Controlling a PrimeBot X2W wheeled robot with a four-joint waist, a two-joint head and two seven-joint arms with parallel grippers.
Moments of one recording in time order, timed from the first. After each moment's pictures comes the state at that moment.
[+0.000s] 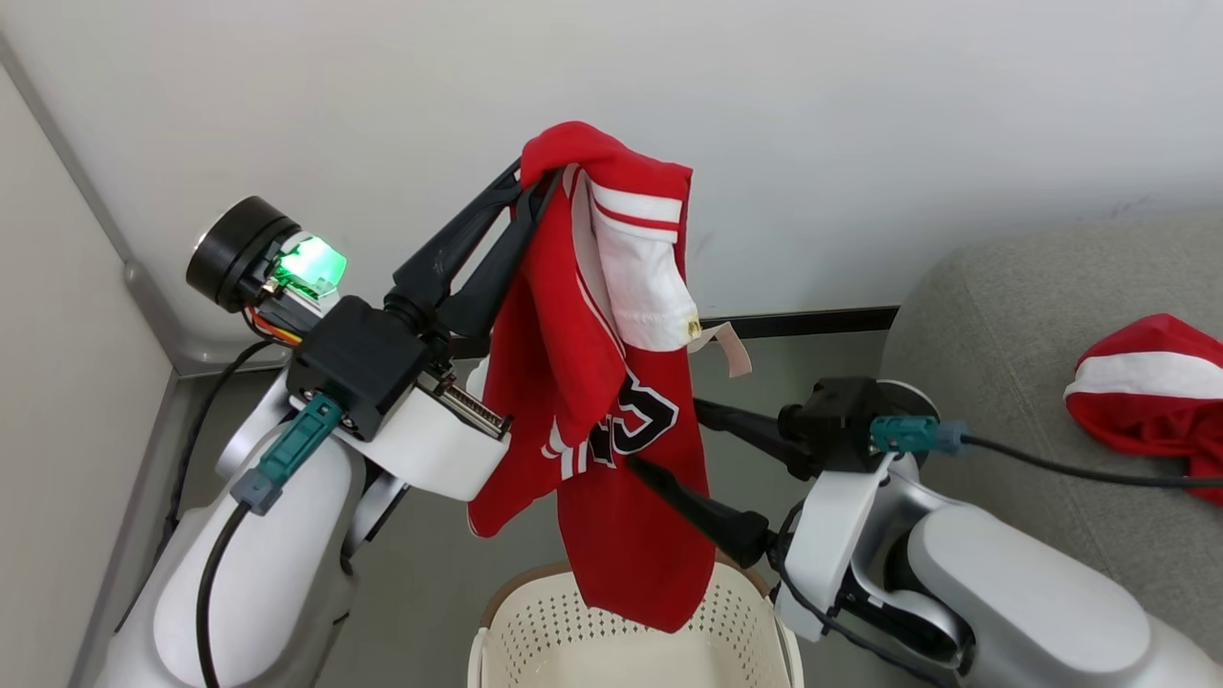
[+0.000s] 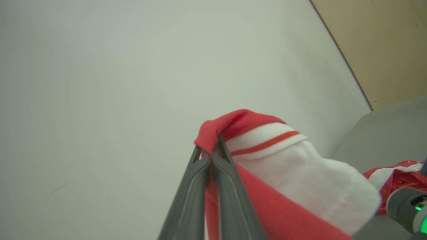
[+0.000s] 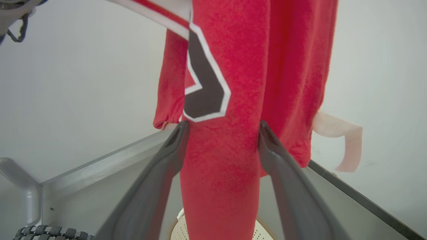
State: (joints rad) left arm -0.62 0.25 -0.45 0.09 -0.12 -0.11 -0.26; right arm -0.58 -0.40 0.91 0.20 0.69 0.12 0.09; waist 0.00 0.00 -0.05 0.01
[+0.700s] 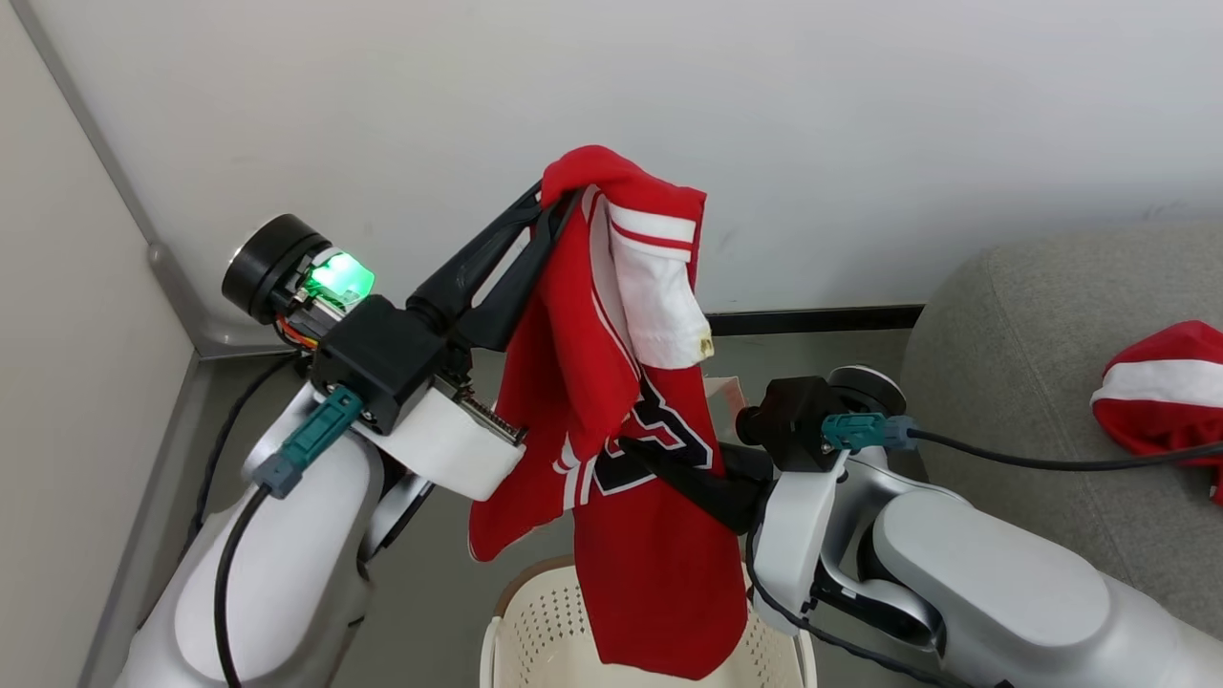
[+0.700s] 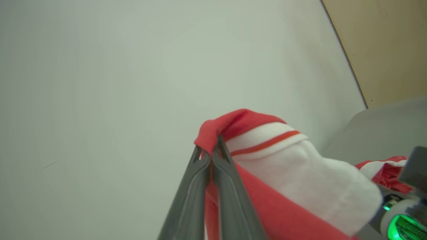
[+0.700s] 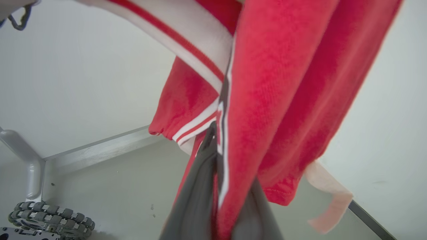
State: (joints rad) left arm -0.62 0.24 -0.48 0.14 -0.17 -0.12 -0.26; right arm -0.70 -0.39 1.06 0.28 0.71 0.12 0.05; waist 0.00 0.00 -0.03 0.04
